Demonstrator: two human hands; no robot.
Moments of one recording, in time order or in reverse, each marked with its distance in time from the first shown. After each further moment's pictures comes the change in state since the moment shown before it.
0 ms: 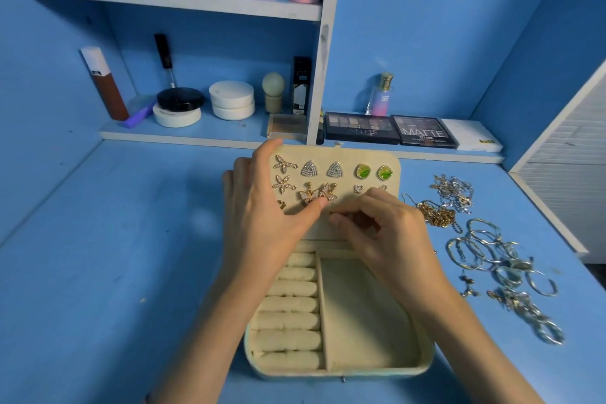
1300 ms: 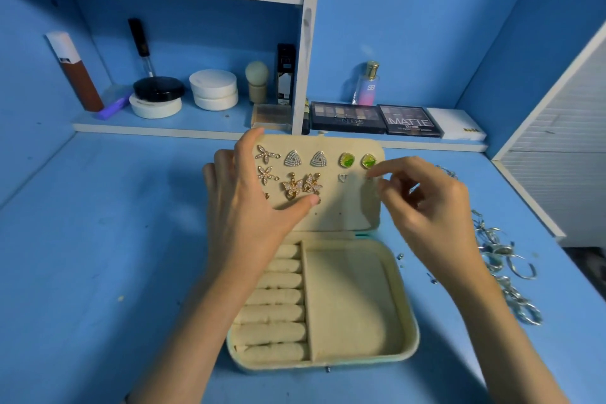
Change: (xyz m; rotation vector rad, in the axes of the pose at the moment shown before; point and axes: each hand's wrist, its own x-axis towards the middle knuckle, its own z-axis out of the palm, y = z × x) left_hand -0.002 0.001 0.004 0.033 -0.004 -0.001; right_hand 0.004 0.010 -0.039 0.067 0.143 0.164
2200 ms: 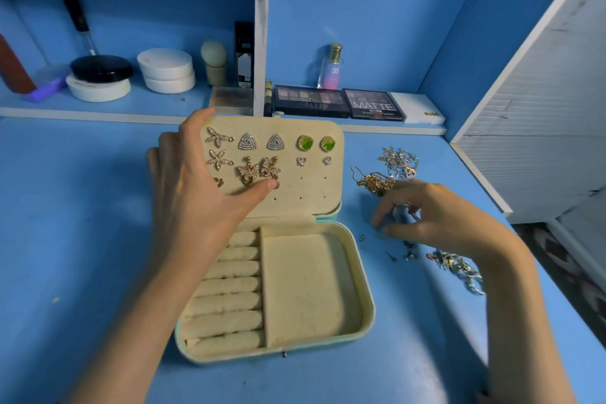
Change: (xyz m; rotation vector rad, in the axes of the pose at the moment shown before) left_hand -0.002 0.000 -0.002 -0.028 -0.026 -0.032; right_hand 0.001 0.036 -0.068 -0.340 -0.673 0.207
